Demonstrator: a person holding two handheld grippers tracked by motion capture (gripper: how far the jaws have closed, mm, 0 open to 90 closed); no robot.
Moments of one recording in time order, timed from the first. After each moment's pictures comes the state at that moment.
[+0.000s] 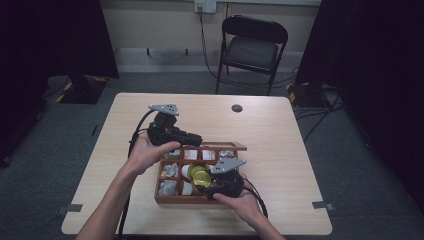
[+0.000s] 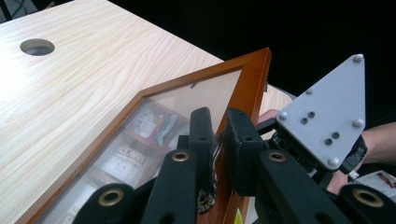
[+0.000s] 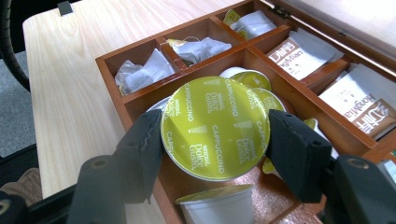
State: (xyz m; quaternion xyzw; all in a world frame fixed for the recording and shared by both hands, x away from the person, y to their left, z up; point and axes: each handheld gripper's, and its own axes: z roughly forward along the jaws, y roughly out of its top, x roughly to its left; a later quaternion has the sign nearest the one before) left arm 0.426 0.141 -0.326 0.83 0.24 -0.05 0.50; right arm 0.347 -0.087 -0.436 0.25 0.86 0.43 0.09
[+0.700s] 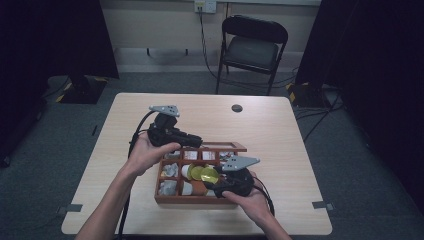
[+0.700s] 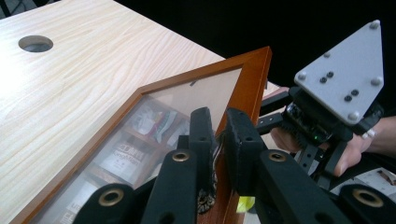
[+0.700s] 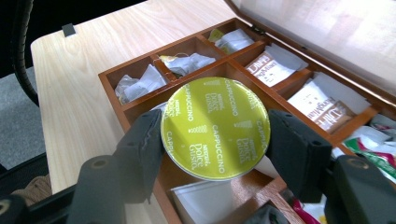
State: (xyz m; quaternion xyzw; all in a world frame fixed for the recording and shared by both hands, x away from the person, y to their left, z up) left arm 0.424 0.140 -0.326 0.83 0.24 -0.05 0.50; right arm 0.344 -0.111 -0.421 0.26 0.84 0.46 0.09
